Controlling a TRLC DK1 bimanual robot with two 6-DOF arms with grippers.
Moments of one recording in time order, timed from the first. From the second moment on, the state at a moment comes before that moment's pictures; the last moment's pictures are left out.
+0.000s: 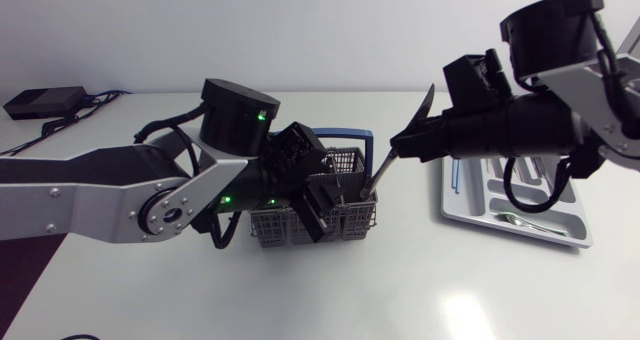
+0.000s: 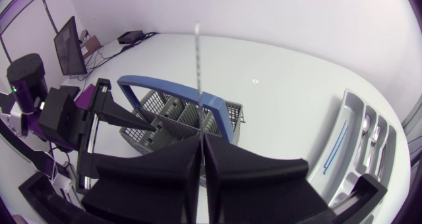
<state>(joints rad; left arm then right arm) -0.75 1.53 0.90 0.07 0.12 0.34 0.40 1.23 0.97 -0.40 -0.24 0.08</state>
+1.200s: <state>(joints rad) -0.60 1.61 1.16 -0.39 0.88 0.45 0.30 1.08 1.09 -0.63 -0.67 0.00</state>
